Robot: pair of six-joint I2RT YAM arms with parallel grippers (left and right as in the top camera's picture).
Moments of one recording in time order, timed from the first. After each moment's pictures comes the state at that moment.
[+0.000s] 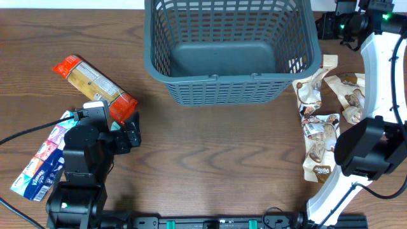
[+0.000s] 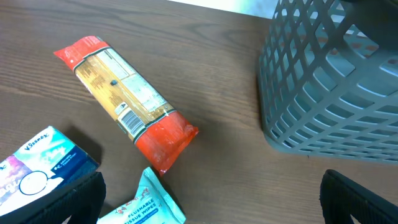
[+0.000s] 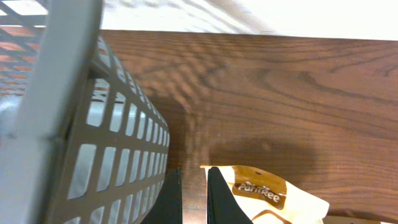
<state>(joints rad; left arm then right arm) -0.09 0.65 0.70 -0.61 -0.06 -0.21 -0.19 2.04 2.05 -0.91 -0.34 -0.15</state>
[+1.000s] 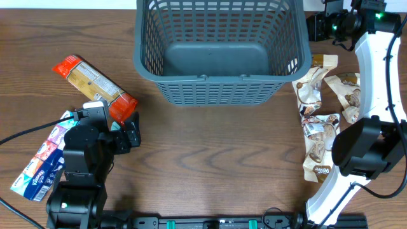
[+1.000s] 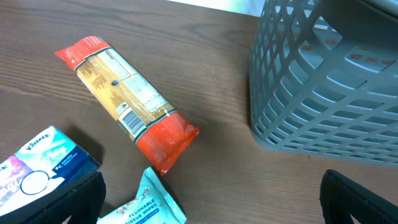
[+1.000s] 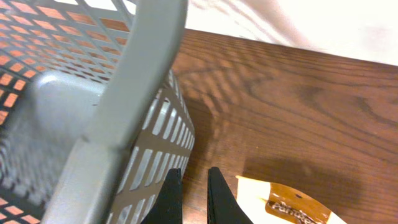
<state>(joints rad) -0.09 0.65 0.70 -0.61 -0.06 -0.21 -0.15 2.04 2.05 -0.93 -0.47 -0.24</state>
